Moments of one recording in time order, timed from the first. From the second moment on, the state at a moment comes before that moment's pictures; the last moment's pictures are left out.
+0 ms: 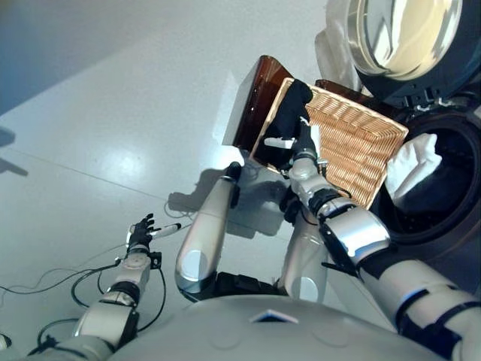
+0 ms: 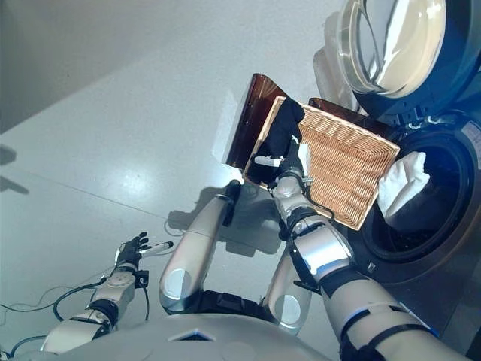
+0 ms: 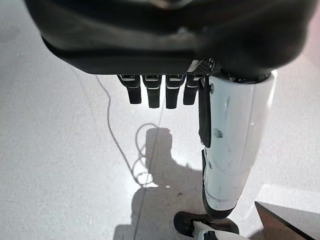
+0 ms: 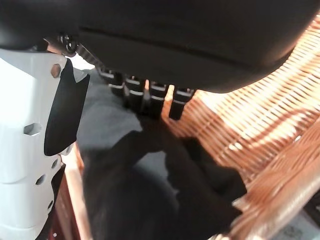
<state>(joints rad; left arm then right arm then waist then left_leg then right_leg) -0.08 0.28 -0.14 1.16 -0.19 -0.15 0.20 -0.78 -0.11 0.34 1.37 0.19 -0.11 -0.46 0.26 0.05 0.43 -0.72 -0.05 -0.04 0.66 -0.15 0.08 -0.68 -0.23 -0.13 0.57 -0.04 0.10</state>
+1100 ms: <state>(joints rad) -0.07 0.28 -0.14 1.15 -0.19 -0.15 0.20 -0.62 -0.08 0.18 1.23 0.43 -0.15 -0.41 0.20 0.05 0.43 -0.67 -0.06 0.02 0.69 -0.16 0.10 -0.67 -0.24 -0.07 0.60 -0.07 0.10</state>
